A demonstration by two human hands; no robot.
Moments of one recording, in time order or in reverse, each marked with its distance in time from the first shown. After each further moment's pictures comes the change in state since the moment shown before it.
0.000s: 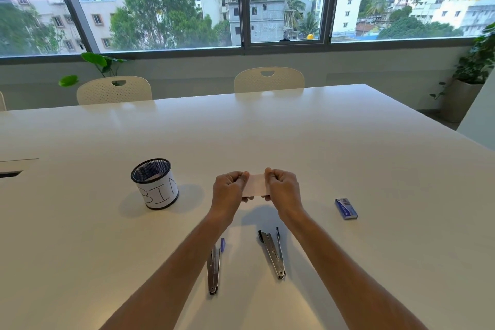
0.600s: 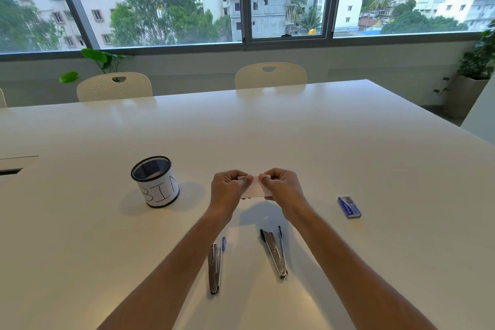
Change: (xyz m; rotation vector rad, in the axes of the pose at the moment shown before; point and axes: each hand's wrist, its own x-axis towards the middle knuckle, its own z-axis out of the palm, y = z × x) left_hand 0.006 -0.002 -0.005 0.036 0.001 -0.012; right_hand -0.001 -0.008 -0.006 0.138 -0.190 0.085
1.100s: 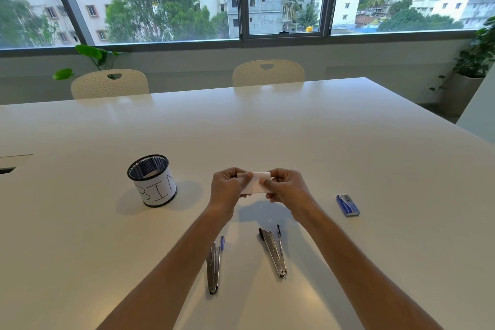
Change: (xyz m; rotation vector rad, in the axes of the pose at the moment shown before) left_hand 0.005 -0.003 0.004 -0.127 -0.021 -0.080; right_hand -0.002 0.003 -0.019 -0.037 -0.092 -0.025
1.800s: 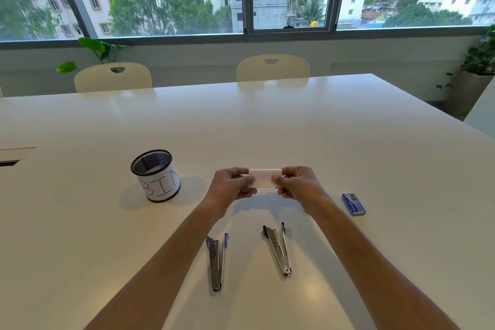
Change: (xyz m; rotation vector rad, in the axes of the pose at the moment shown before) left_hand 0.009 -0.006 -0.021 -0.019 -0.187 -0.094; right_hand 0.013 0.003 -0.015 -0.015 0.038 0.091
